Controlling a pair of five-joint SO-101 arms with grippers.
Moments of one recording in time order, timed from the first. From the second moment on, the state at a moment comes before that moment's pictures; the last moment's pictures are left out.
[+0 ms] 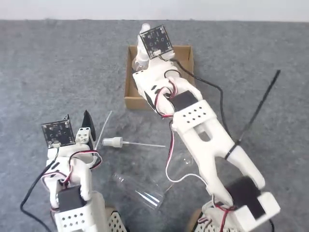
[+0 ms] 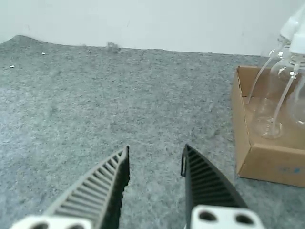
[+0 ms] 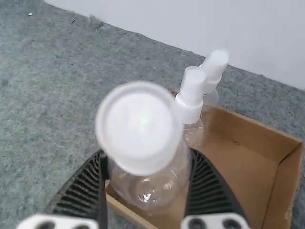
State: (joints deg) left arm -19.4 -103.5 92.5 47.3 2.0; right arm -33.1 -4.9 16.8 25.9 -2.3
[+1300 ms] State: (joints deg) left arm -19.4 -103.5 92.5 47.3 2.0; right arm -33.2 11.7 16.7 18.0 -3.9
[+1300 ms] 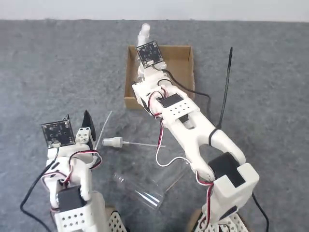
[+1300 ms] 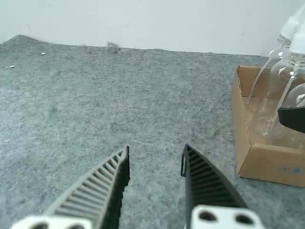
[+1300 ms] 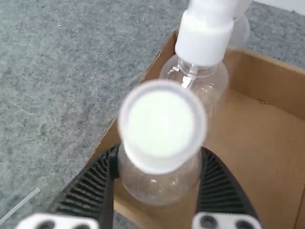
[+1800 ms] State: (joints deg) left arm -19.4 -103.5 92.5 47.3 2.0; right arm -34.9 11.7 16.7 18.0 -3.9
